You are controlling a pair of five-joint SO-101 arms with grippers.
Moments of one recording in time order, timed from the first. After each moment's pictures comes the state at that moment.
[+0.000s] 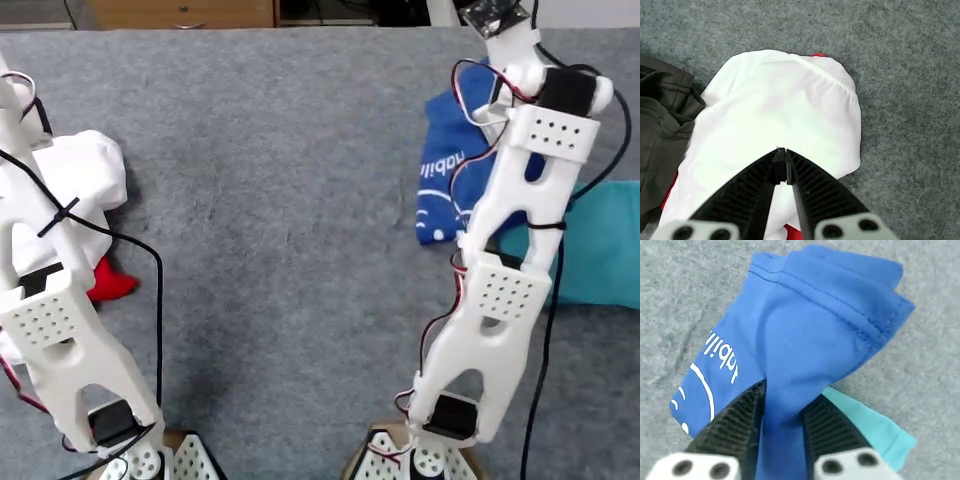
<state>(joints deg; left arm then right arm) -28.4 35.1 -67.3 100.2 -14.5 13.6 46.3 -79.7 101.5 33.5</state>
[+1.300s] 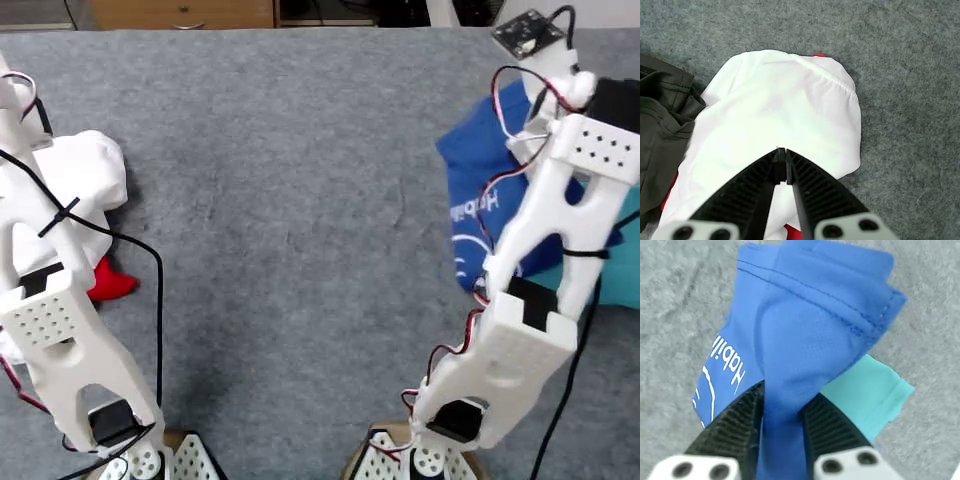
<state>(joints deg) -28.4 35.1 -67.3 100.2 -14.5 20.0 23.1 -48.3 100.4 42.2</state>
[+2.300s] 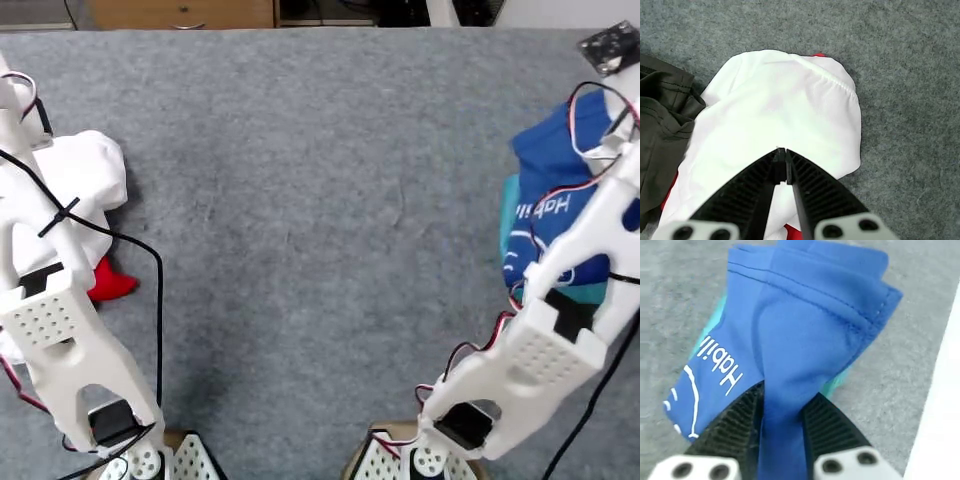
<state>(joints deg) -28.4 35.1 -67.3 100.2 -14.5 33.3 26.1 -49.0 91.3 47.7</state>
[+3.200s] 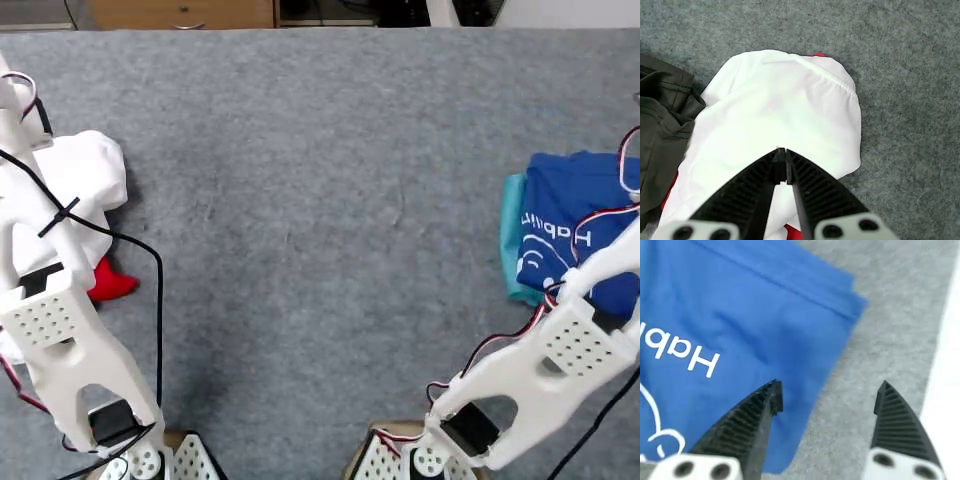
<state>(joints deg) -28.4 35.1 -67.3 100.2 -14.5 43.9 37.0 -49.0 79.2 52.3</state>
